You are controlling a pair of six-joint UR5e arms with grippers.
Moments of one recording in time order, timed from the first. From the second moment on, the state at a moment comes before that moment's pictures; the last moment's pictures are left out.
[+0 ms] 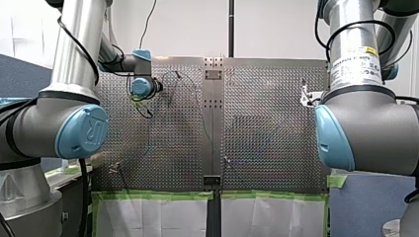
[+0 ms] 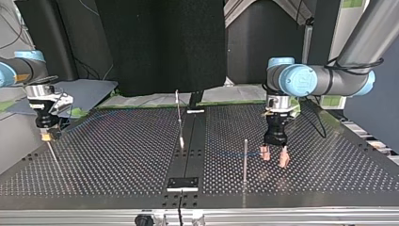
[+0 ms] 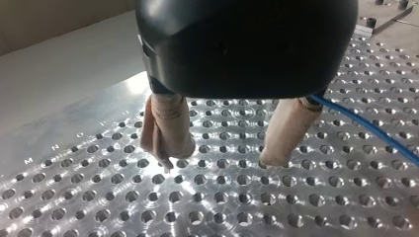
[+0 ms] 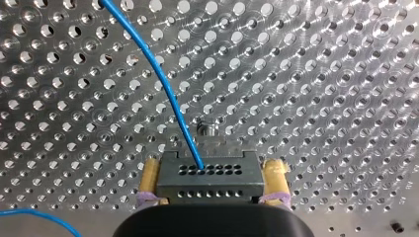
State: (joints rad) left arm -0.08 -1.78 -1.77 -2.56 -1.61 -2.41; right arm 1.52 -1.05 1.46 -0.46 1.16 1.57
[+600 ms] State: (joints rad) left arm -0.08 -1.78 -1.77 -2.56 -1.61 -2.41; right arm 1.51 -1.05 1.46 -0.46 1.16 1.57
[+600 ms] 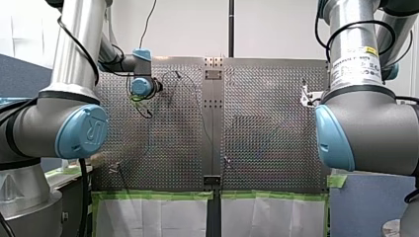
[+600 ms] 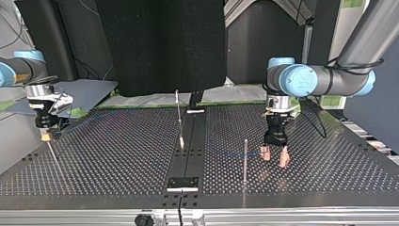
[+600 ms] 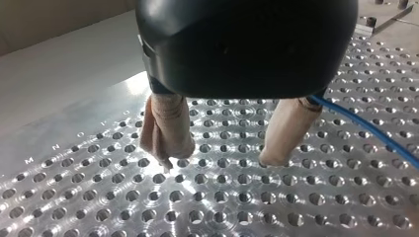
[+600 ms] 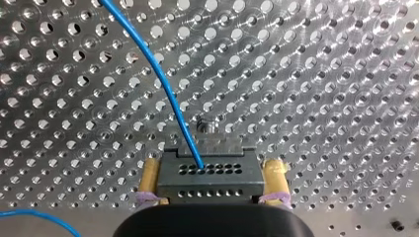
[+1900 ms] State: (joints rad) left arm -0.10 -1.73 -1.77 -2.71 -1.53 -2.57; right arm 1.52 -1.05 1.46 -0.46 1.17 1.56
